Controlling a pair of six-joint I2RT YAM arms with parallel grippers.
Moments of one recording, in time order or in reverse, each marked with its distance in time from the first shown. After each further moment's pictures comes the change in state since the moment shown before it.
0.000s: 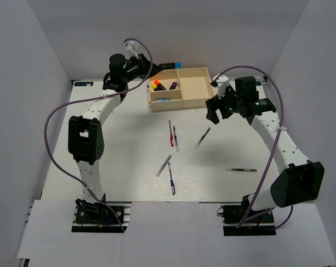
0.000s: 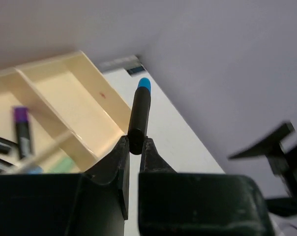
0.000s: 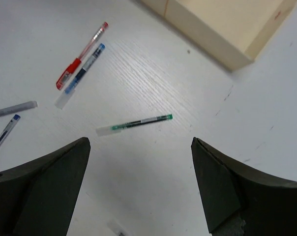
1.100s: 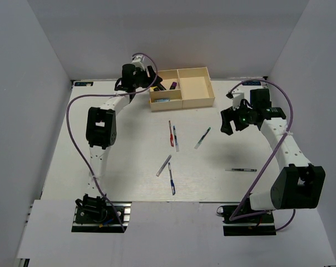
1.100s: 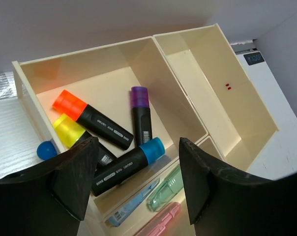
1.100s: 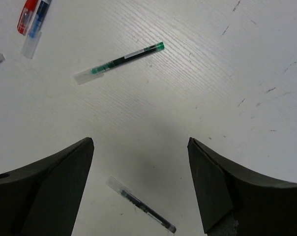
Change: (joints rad) left arm 0.022 0.494 0.383 -0.127 -0.249 0.244; right arm -0.222 -0.043 -0.195 -0.076 -0.056 -0.021
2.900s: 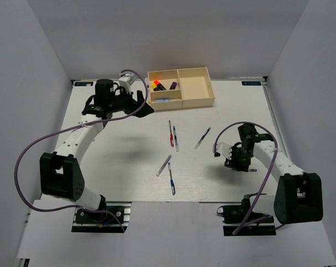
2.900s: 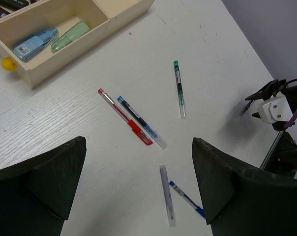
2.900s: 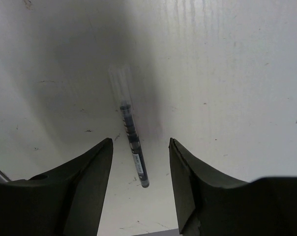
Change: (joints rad) left arm 0.014 -0.965 -0.807 -0.406 0.255 0.262; right arm 0.066 -0.127 -0.447 -0.161 0.228 -0.895
